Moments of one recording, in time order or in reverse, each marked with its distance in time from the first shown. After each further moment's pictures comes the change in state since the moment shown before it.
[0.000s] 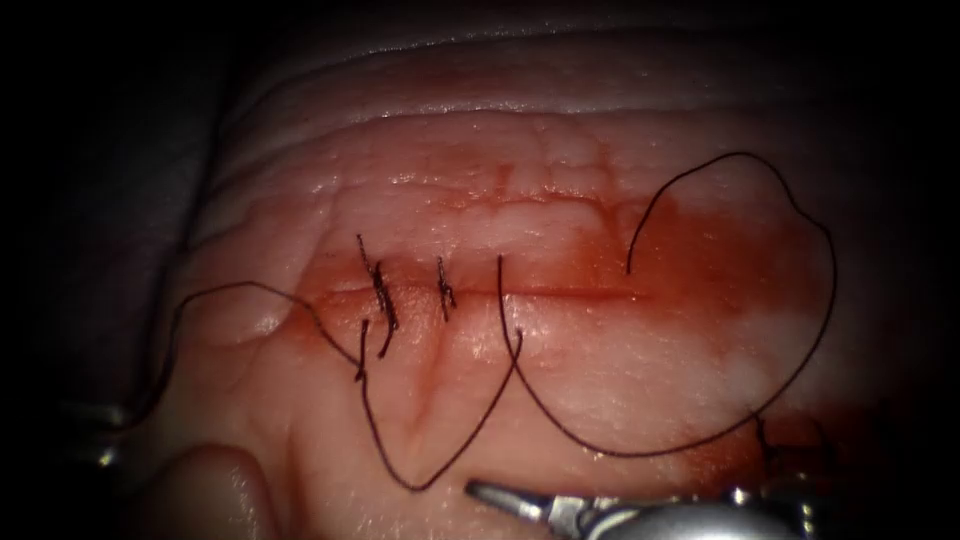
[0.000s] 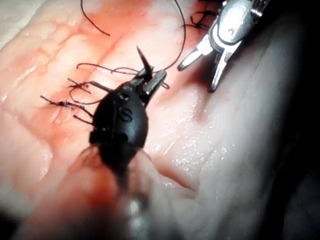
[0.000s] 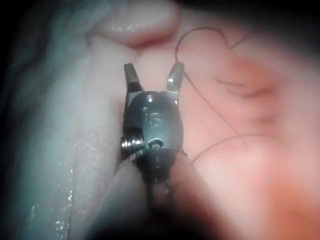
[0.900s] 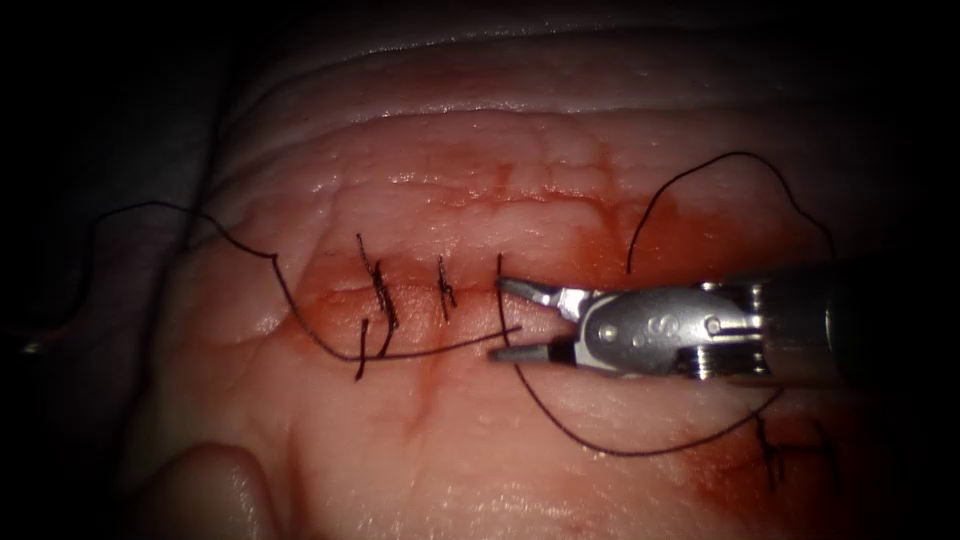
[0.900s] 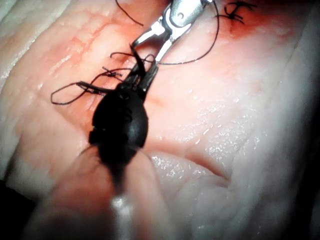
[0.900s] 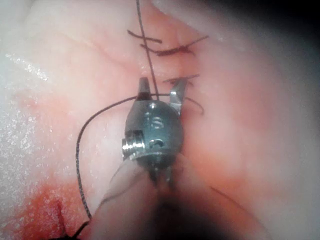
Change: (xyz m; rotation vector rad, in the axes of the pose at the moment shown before) right arm -0.009 0.010 0.006 -0.092 -0.143 -0.073; left arm -0.001 -0.003 -0.003 0.120 0.007 0.010
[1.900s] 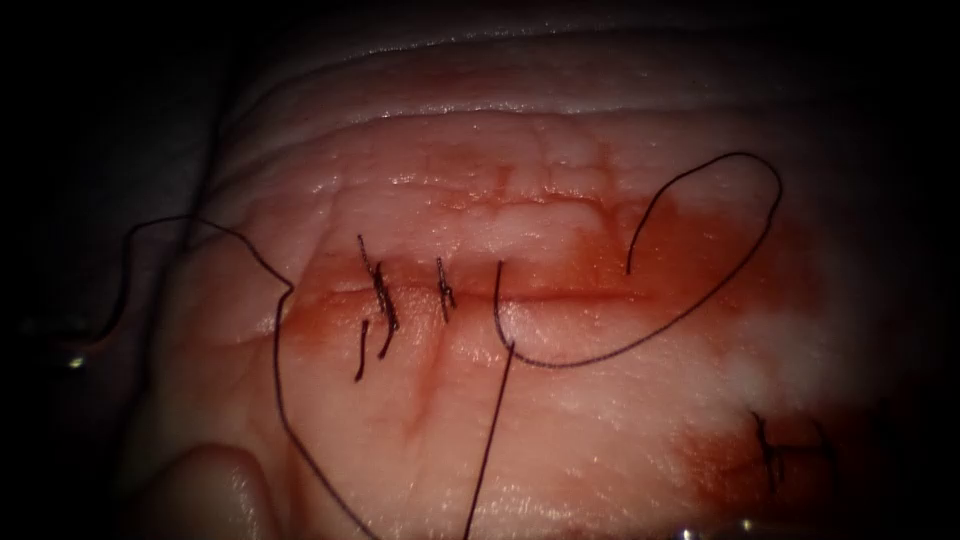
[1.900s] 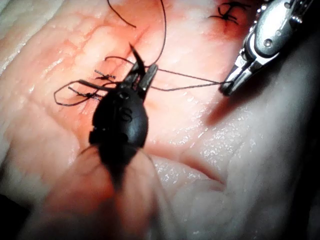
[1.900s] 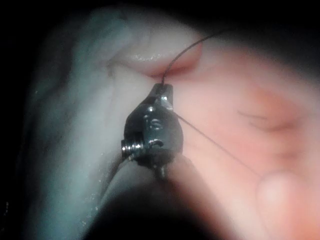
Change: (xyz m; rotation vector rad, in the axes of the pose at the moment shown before) right arm 0.013 -0.016 -0.007 0.138 0.014 0.062; left arm -0.001 0.001 0.002 -0.012 0.009 0.009
